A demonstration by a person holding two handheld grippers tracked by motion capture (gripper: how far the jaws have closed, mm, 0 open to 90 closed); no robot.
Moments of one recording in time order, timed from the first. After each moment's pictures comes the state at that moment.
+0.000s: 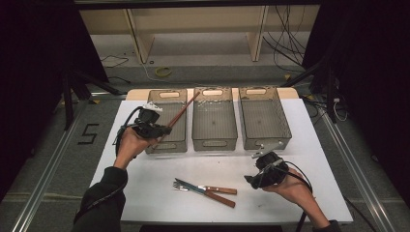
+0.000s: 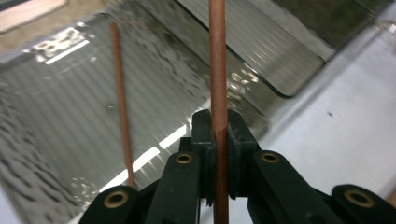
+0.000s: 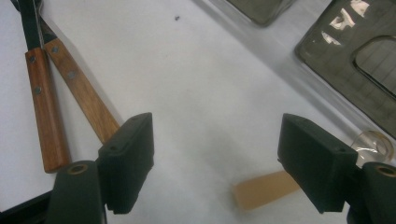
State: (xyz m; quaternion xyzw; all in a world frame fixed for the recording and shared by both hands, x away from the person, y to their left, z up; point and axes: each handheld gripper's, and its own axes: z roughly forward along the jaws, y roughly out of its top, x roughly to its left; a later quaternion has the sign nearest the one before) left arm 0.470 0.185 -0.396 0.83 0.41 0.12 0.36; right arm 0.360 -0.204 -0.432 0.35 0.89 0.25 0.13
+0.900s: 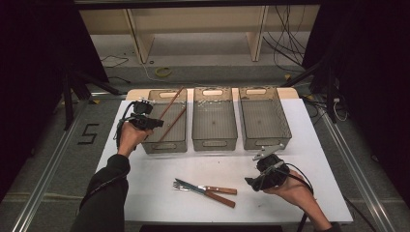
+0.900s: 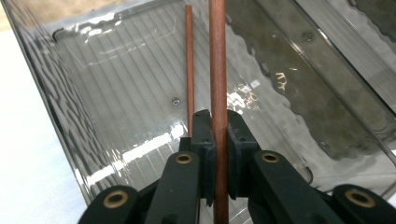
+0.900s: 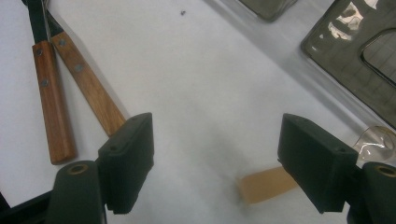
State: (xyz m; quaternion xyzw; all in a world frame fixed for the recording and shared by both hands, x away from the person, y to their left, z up) left arm 0.515 0.208 -0.423 0.79 0.50 0.12 0.34; right arm 0.356 -0.205 -0.433 0.35 0.90 0.25 0.13
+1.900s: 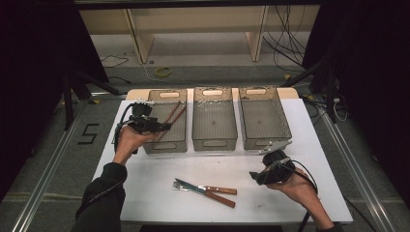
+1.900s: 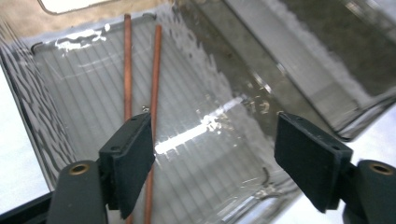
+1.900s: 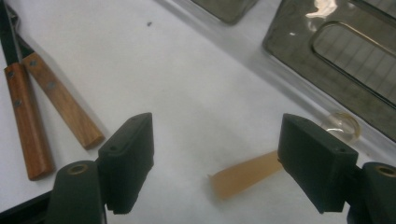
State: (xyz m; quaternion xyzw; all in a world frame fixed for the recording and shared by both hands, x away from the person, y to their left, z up) left arm 0.485 0.203 -0.406 0.77 0.49 0.11 0.39; right arm 0.362 -0.219 -0.427 0.39 0.87 0.26 0.14
